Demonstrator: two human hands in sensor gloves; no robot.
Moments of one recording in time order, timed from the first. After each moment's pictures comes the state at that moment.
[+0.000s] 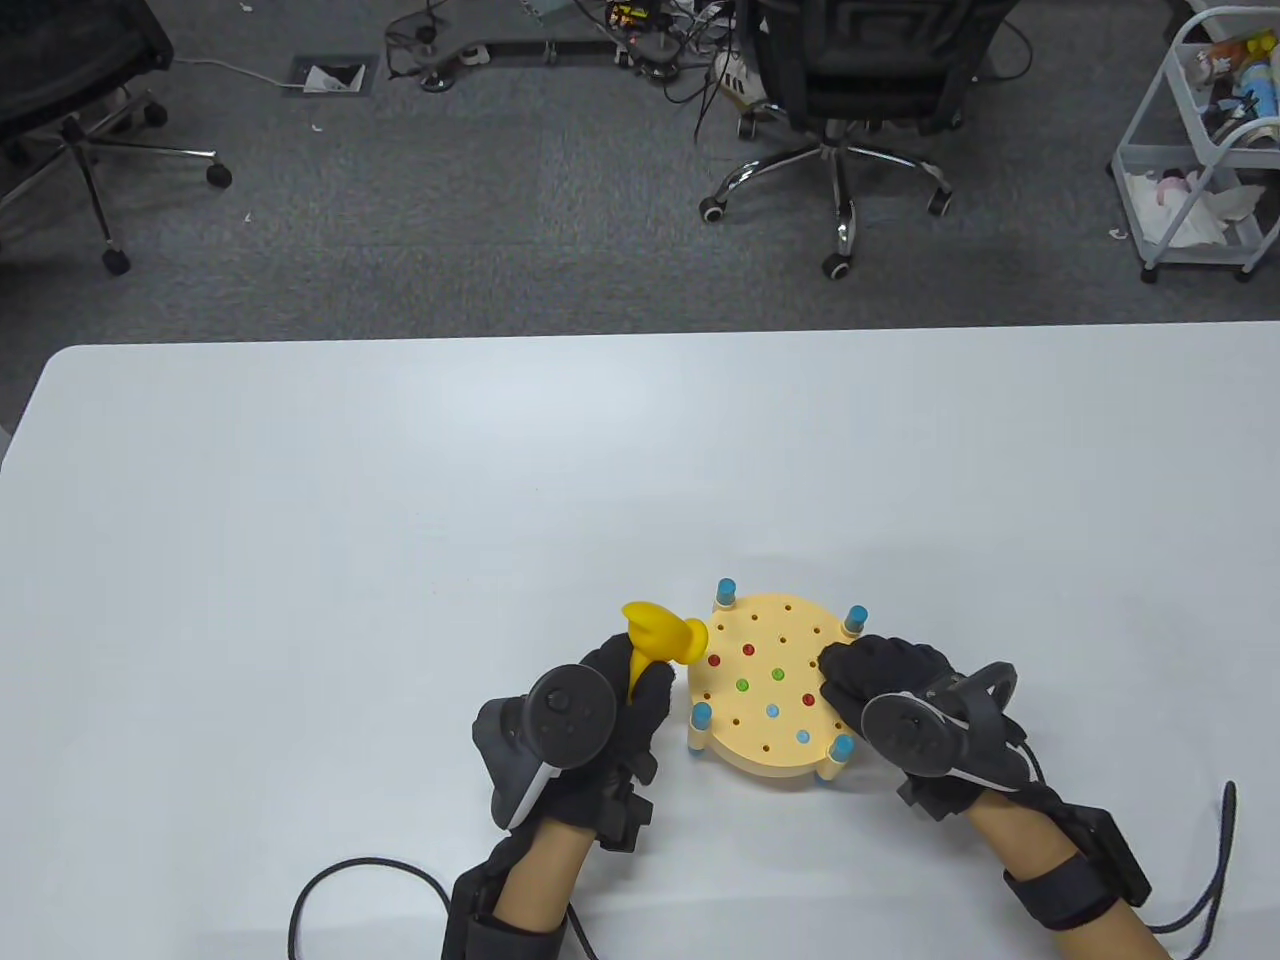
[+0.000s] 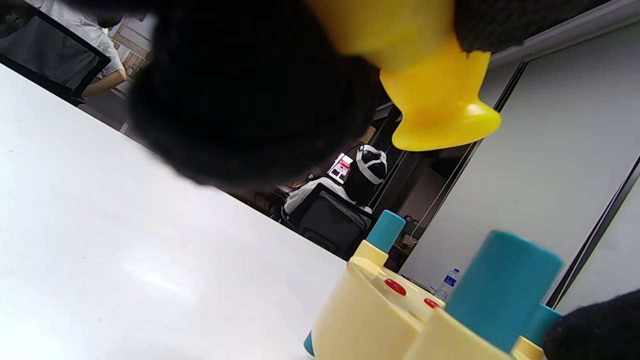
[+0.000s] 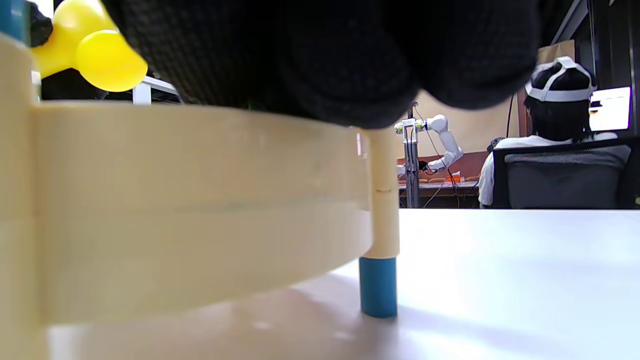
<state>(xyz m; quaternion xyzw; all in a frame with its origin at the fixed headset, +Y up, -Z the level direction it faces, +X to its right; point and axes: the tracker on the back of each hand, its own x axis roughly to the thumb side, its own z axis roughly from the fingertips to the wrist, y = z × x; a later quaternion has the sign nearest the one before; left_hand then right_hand) -0.101 -0.700 -0.217 0.07 -0.04 0.28 0.96 0.192 -0.729 -0.225 0.21 -0.14 0.97 0.06</state>
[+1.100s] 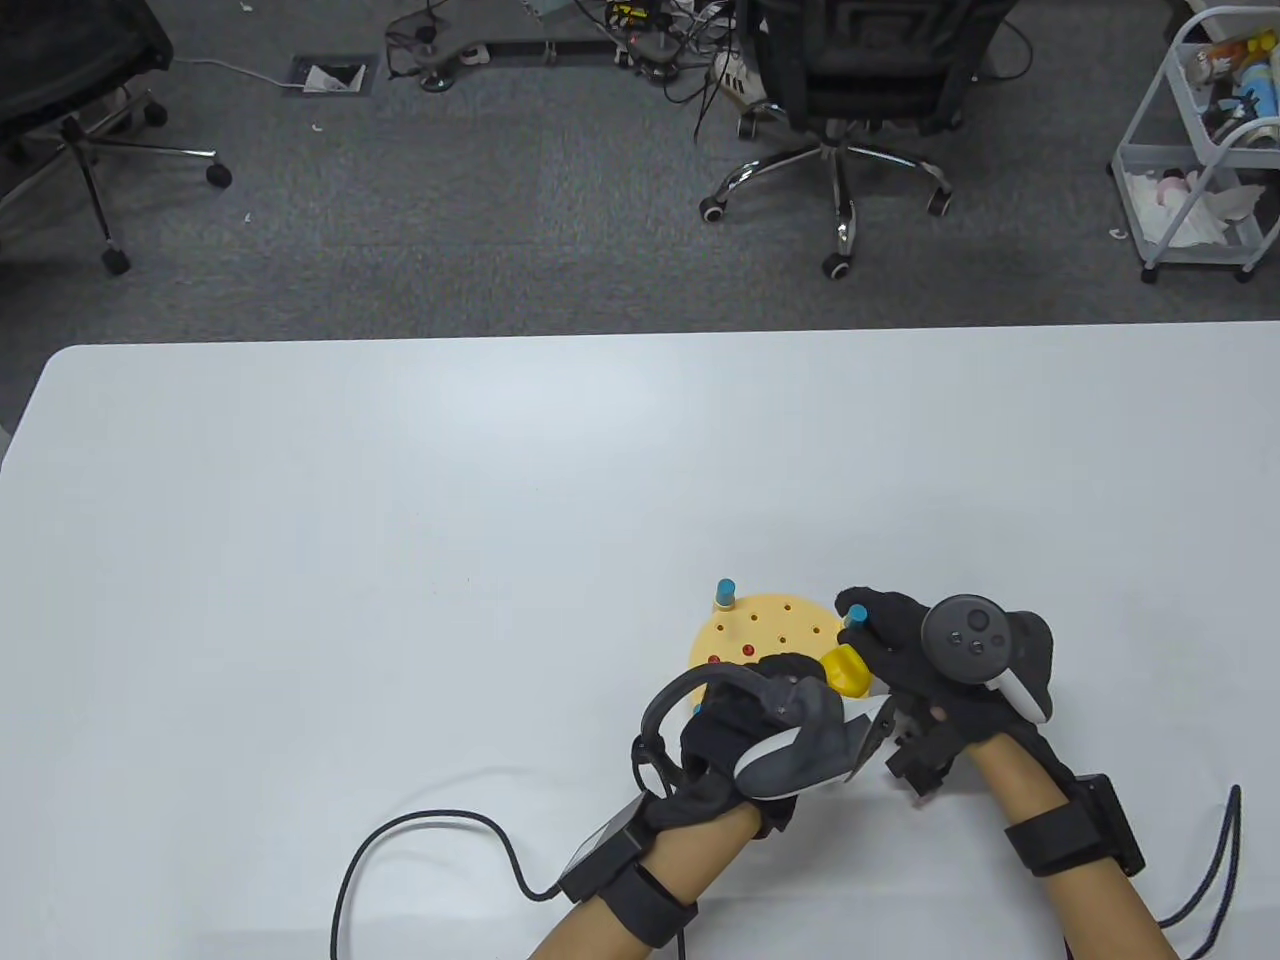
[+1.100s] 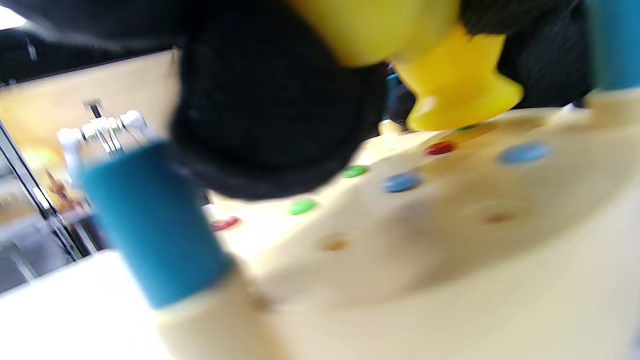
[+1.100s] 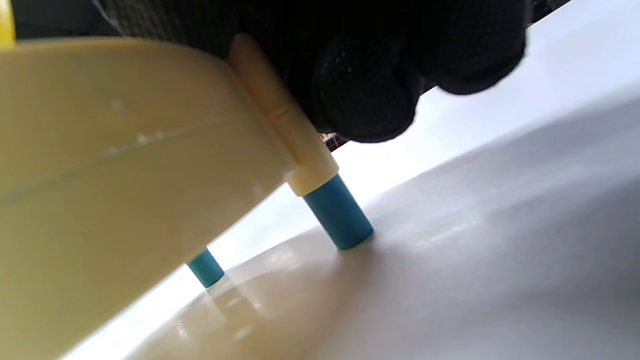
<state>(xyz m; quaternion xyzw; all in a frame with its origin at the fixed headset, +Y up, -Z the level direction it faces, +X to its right) 0.069 -0.681 -0.209 0.06 -0.24 -0.18 0.95 0.240 -0.763 -0.280 0.10 -0.01 0.95 0.30</state>
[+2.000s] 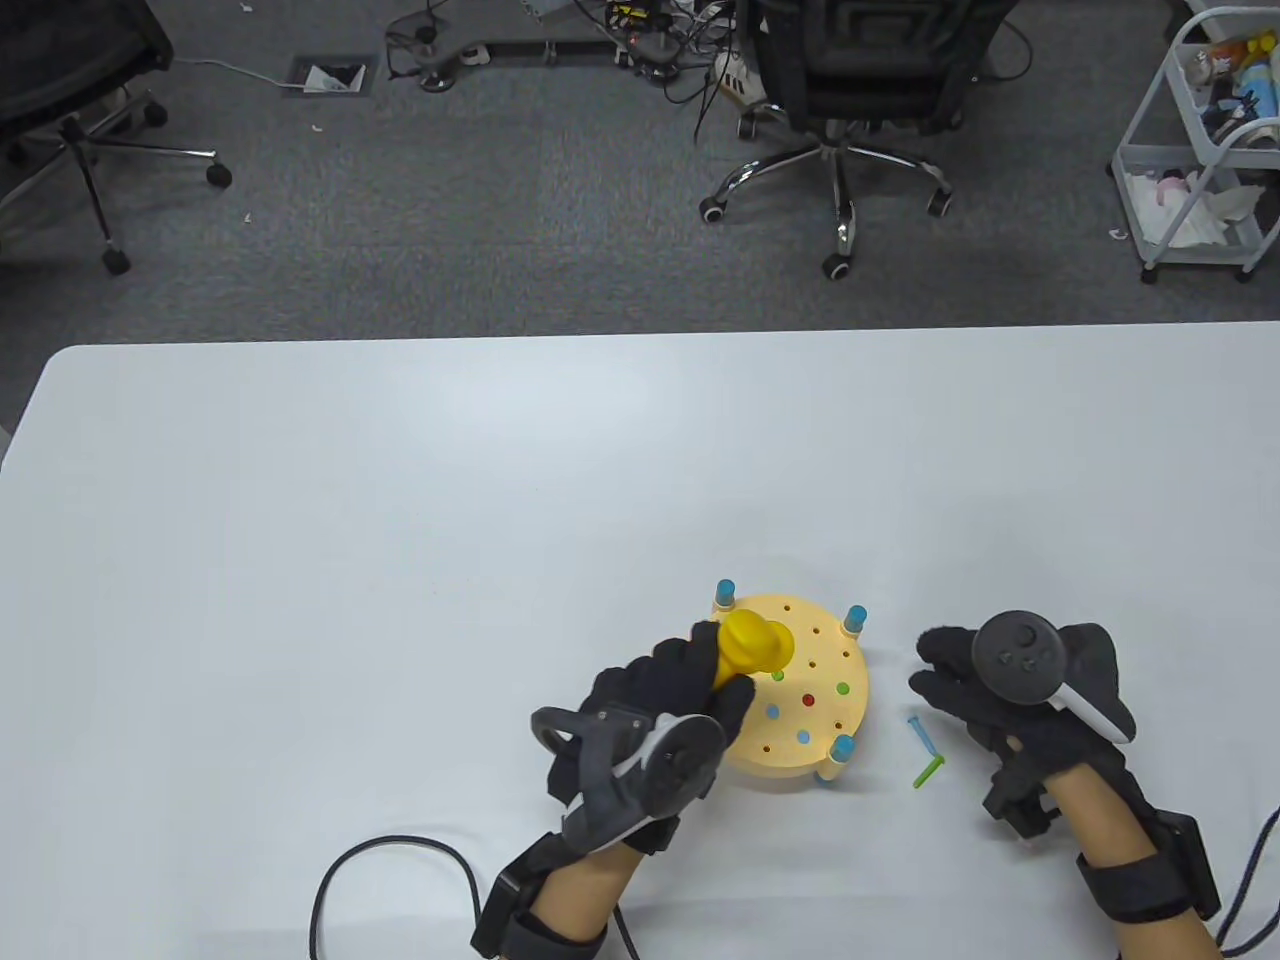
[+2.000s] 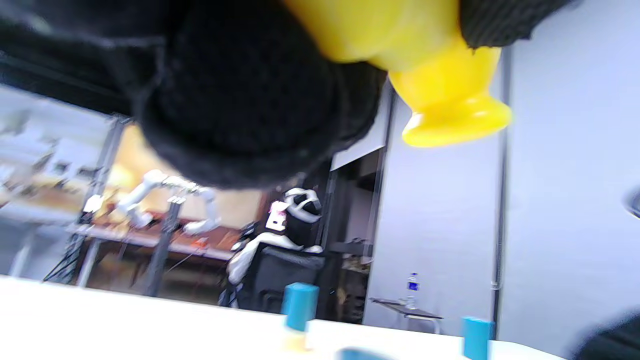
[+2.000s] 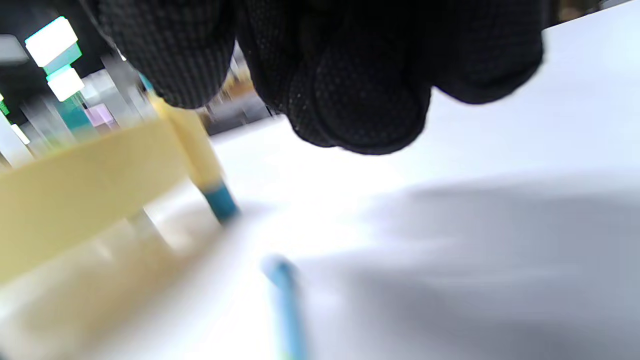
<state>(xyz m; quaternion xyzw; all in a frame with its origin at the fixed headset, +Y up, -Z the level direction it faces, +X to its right) -0.064 -0.658 -0.196 0.18 -0.12 0.17 0.96 0.284 -0.745 -0.241 0.05 0.09 0.99 0.10</state>
